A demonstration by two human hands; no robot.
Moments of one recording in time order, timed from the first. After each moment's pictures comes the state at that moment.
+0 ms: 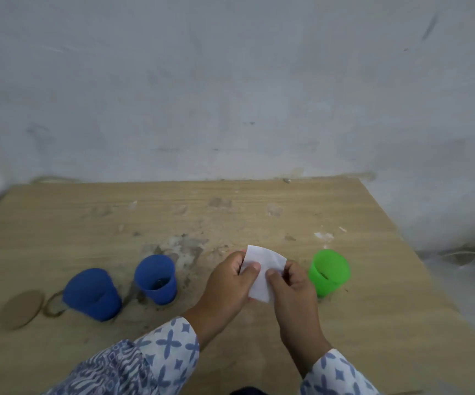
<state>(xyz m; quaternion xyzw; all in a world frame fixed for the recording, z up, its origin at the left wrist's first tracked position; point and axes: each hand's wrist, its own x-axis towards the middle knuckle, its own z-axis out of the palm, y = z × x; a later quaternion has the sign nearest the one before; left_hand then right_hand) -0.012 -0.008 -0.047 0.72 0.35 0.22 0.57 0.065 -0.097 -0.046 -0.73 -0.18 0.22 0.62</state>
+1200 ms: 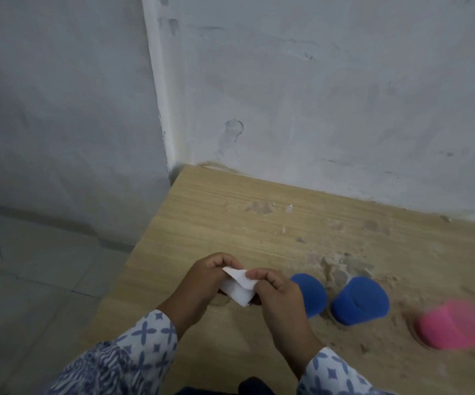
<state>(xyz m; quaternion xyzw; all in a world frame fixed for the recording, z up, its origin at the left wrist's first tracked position) -0.362 0.220 -0.069 0.51 0.46 0.25 0.68 -0.247 0.131 -0.045 -0.69 -0.31 0.41 0.52</state>
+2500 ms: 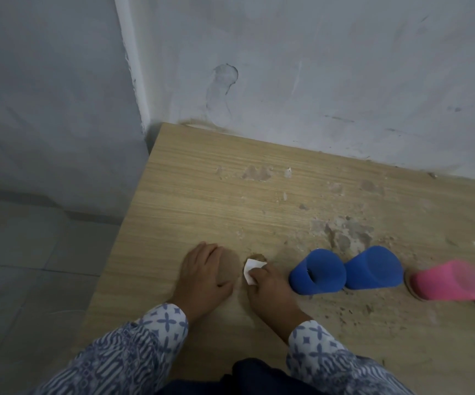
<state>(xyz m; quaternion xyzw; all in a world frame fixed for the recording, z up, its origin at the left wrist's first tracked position) -0.393 0.255 -0.196 0.88 0.40 0.09 0.25 -0.254 0.164 -0.138 -0.81 -0.52 0.25 0.11</state>
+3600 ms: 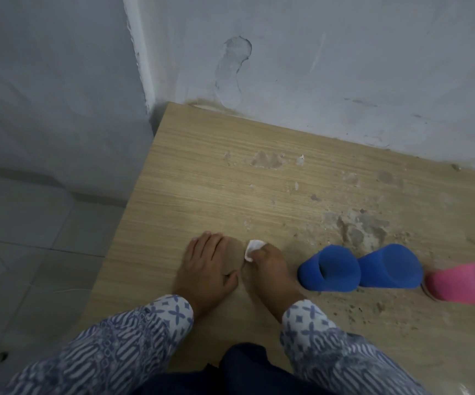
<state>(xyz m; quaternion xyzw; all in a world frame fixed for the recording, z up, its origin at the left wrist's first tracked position) -0.395 0.251 -0.200 0.90 0.40 0.08 0.14 -0.250 0.191 -0.158 -0.81 -0.53 0.24 0.09</state>
